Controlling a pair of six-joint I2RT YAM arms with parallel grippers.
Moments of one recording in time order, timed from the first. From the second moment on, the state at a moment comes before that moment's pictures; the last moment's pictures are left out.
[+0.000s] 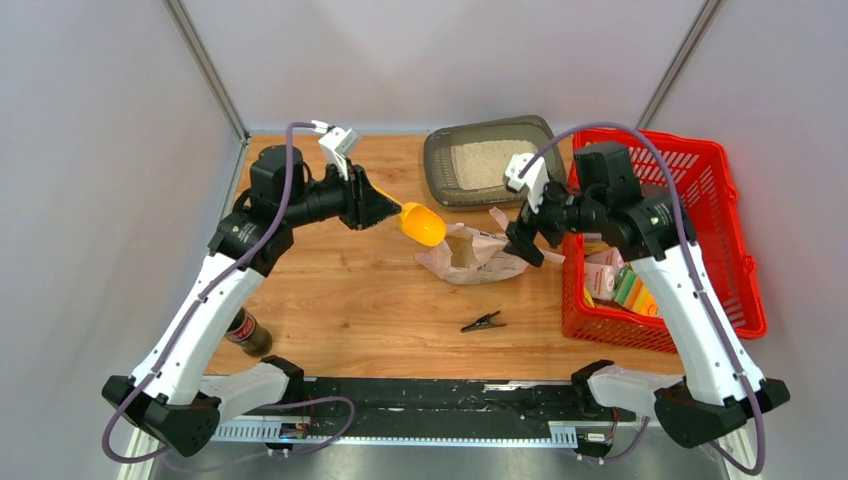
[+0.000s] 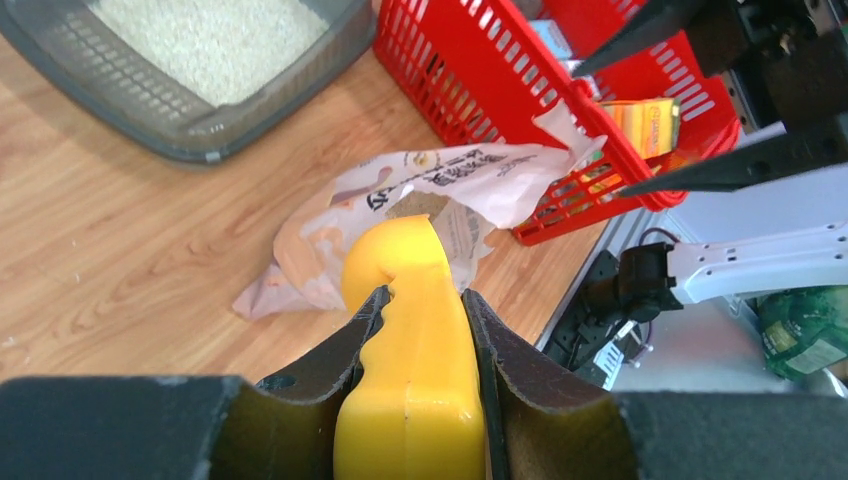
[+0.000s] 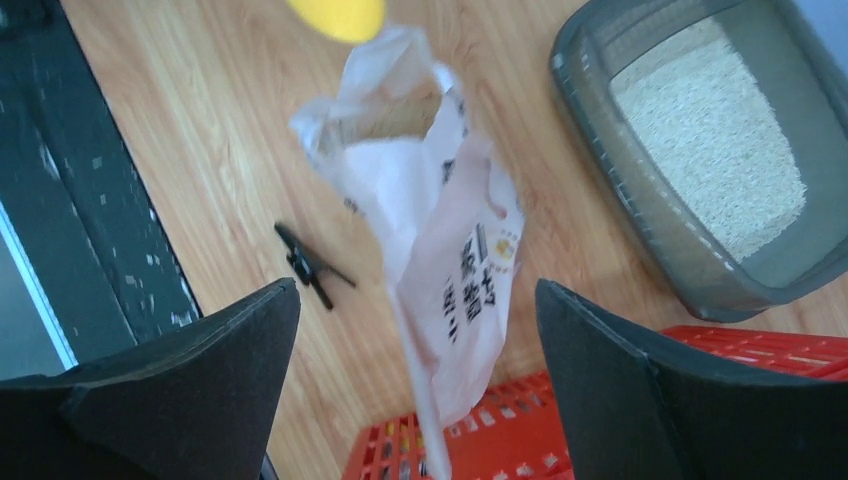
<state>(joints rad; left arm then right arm) -0.42 1.10 1.32 -0.50 0.60 -0.29 0.42 1.22 1.63 -1.11 -0.47 -0.54</state>
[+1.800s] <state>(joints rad) -0.89 1.66 1.64 -0.66 -0.31 -0.41 0.44 1.22 1.38 -0.94 -0.26 -0.34</state>
